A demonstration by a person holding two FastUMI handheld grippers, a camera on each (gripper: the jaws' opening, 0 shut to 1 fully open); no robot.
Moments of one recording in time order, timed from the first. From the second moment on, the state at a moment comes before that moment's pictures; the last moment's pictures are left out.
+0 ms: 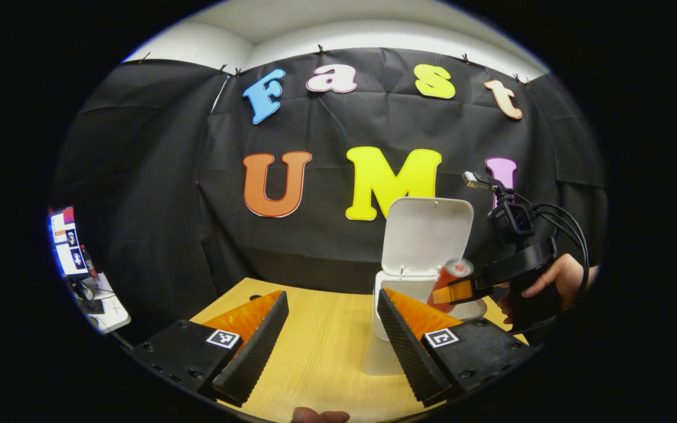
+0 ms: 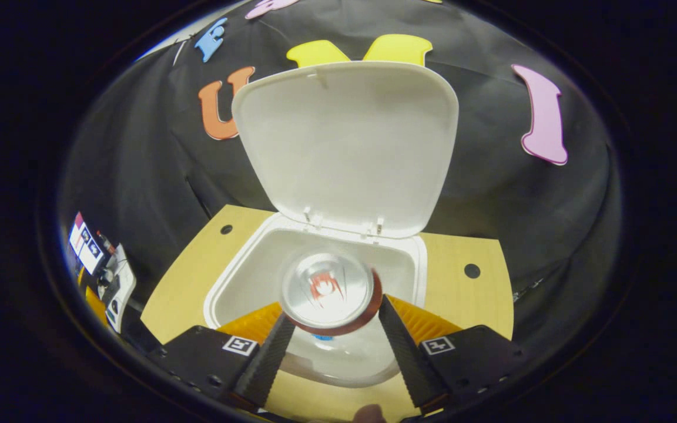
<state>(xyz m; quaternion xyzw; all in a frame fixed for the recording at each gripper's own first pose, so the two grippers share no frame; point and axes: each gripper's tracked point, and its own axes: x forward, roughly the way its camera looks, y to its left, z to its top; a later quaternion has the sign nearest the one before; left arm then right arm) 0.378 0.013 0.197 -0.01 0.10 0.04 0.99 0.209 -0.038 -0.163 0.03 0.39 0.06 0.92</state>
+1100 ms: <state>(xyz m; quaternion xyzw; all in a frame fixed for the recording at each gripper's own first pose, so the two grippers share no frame) 0.383 -0.019 0.207 -0.01 0.09 -0.02 1.00 0.202 -0.081 -0.016 0.04 0.18 -0.03 0.98</state>
